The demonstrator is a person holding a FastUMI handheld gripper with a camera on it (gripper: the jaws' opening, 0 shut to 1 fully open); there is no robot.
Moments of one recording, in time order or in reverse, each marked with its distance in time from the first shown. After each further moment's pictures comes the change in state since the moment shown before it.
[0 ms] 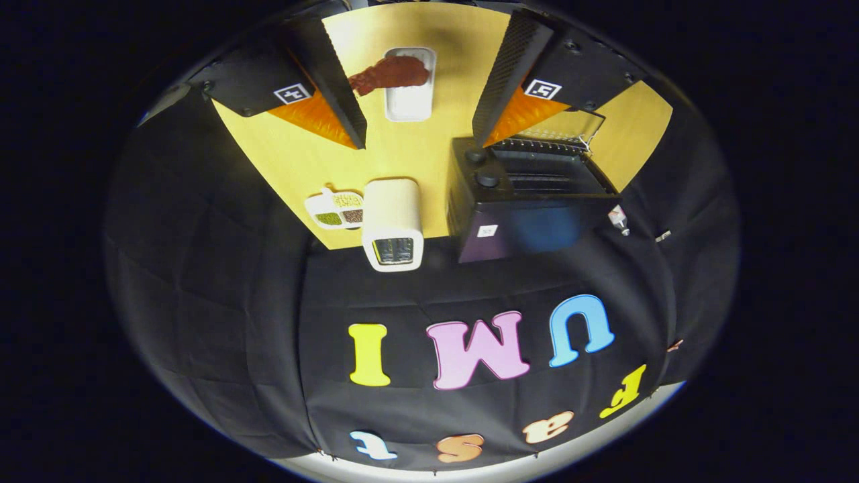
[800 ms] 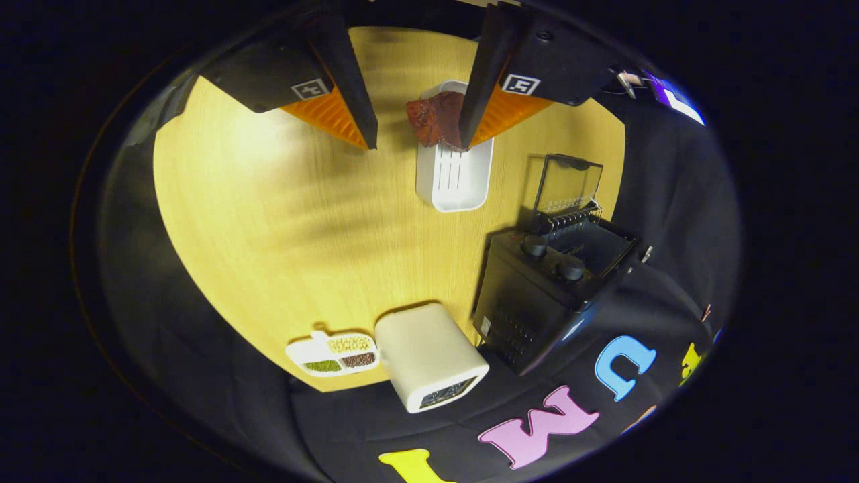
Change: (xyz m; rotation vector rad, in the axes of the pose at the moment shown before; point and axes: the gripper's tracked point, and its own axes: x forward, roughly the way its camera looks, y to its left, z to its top) arm 0.052 -0.054 -0.139 0.237 0.572 0.227
